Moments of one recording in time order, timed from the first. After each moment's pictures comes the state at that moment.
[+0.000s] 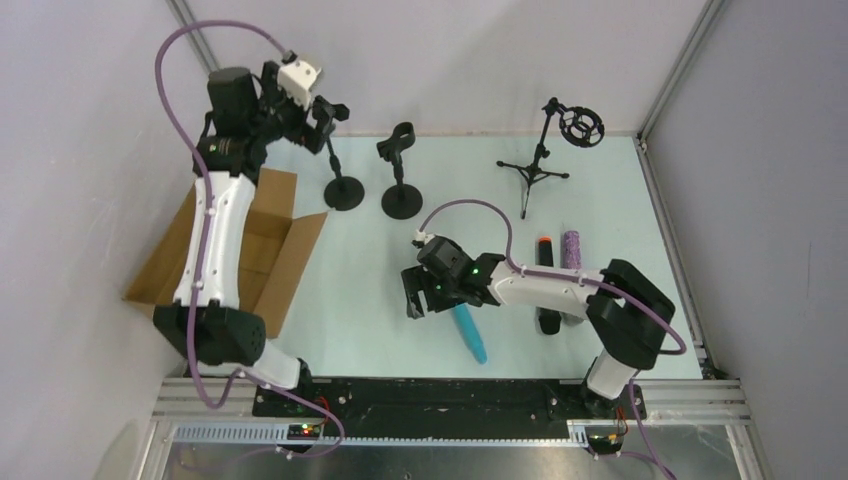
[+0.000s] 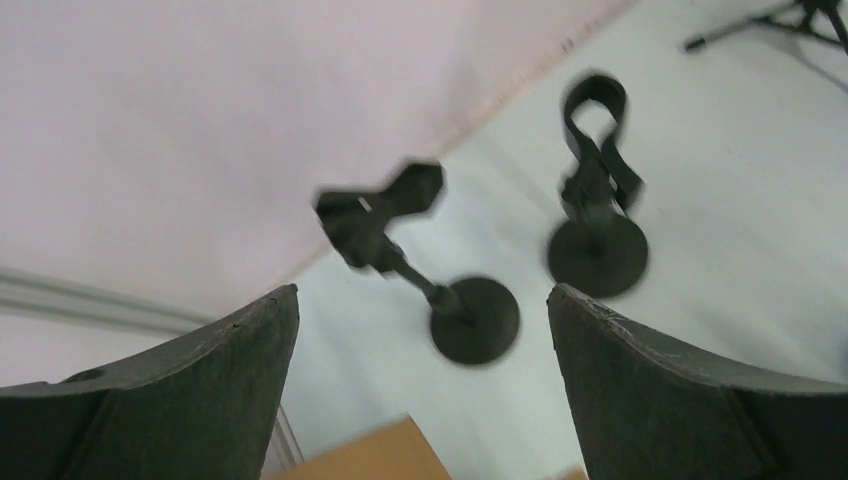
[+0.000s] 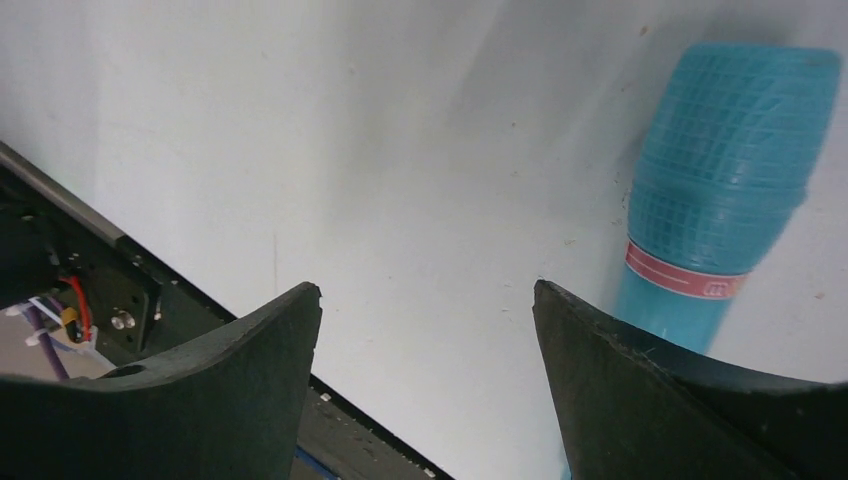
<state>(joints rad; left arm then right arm) -0.01 1.47 1.71 -0.59 0.45 0.53 1.01 1.70 1.08 -0.33 -0.04 0.61</state>
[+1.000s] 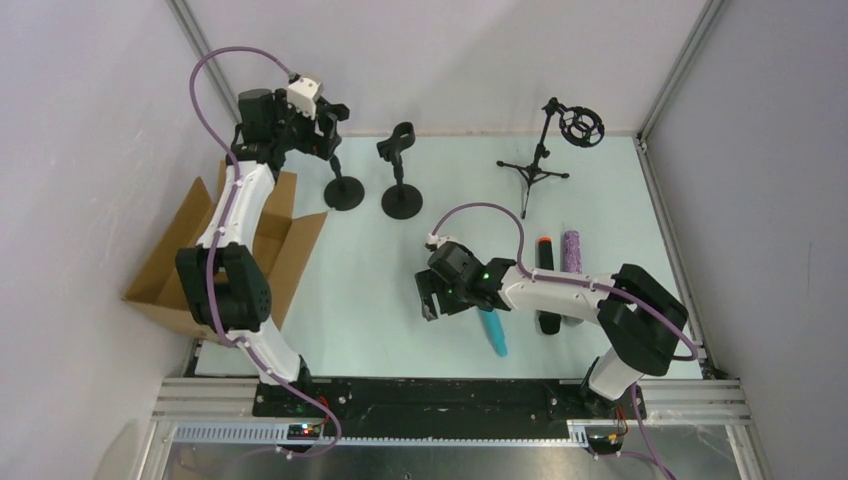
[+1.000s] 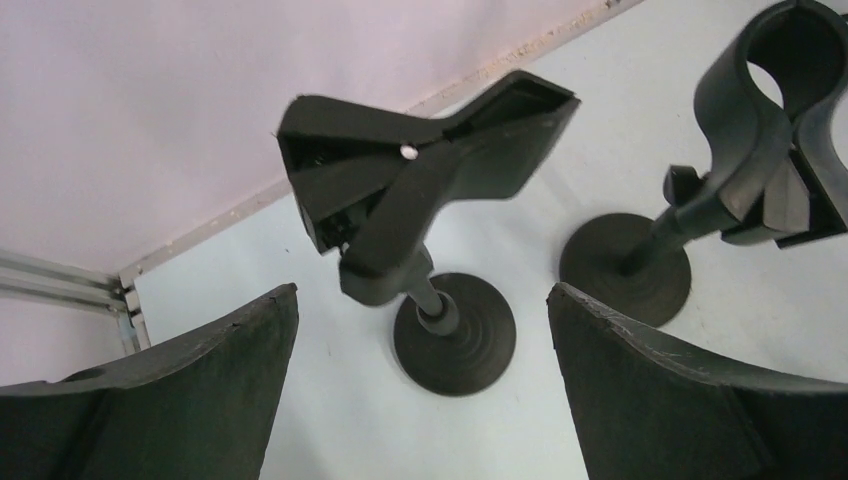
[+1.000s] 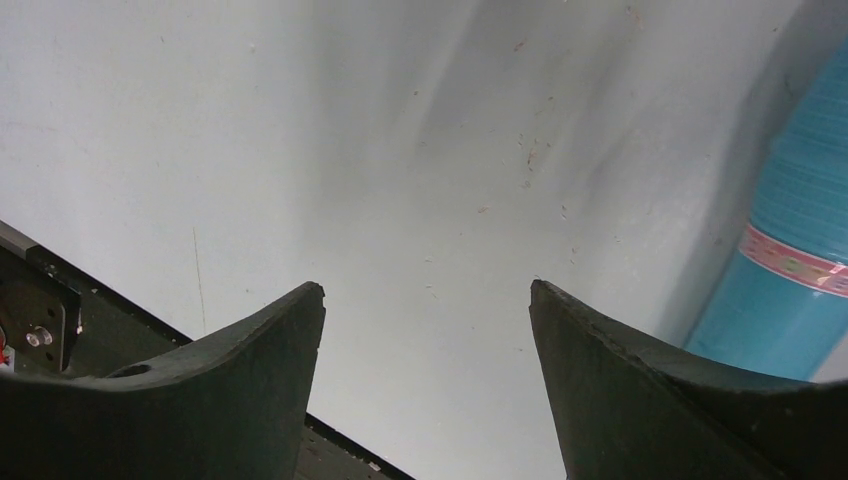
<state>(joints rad) 0.05 1.73 1.60 -0.30 0.45 0.36 0.99 1.61 0.99 -0.33 0.05 0.59</state>
